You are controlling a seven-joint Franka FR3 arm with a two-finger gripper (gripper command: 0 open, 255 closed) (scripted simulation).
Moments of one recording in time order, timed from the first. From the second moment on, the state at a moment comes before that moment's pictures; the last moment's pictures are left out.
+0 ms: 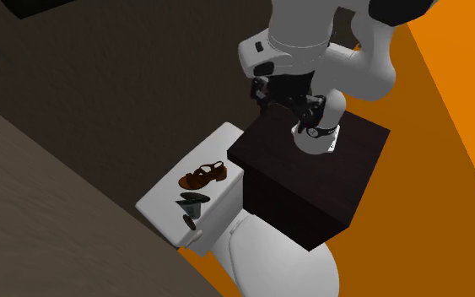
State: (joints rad) arm -0.04 -0.79 -0.08 -2.55 -0.06 1.68 -0.12
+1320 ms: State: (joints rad) arm -0.16 -0.25 -0.36 -2.76 -0.16 2.49 -0.26
